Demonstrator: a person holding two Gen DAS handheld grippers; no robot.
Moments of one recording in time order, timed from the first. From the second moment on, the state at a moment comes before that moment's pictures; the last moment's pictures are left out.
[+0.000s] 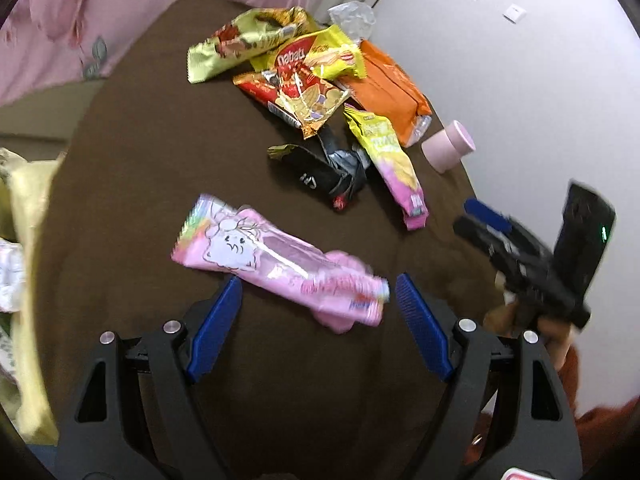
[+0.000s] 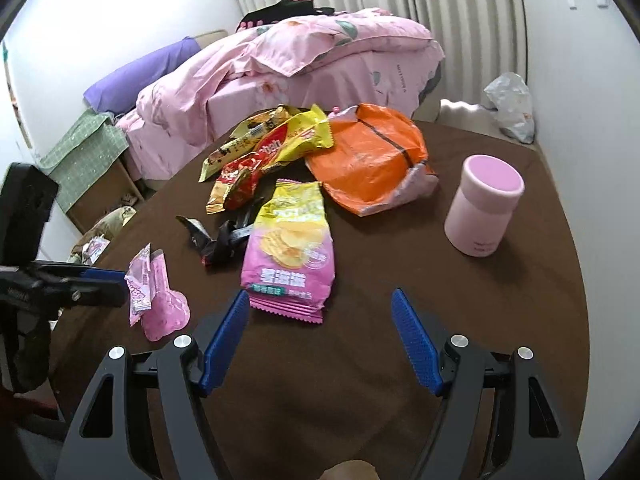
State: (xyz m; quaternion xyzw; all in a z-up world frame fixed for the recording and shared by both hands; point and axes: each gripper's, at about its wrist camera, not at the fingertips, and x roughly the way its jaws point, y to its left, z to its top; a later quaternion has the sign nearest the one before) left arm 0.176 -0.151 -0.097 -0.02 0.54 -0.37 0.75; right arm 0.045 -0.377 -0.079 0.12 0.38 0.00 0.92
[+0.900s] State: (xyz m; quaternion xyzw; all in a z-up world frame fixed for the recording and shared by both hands) left arm 0.166 -0.096 -0.093 0.17 0.51 -0.27 0.80; right arm 0.065 -0.266 -0.081 0.03 0.41 0.14 0.90
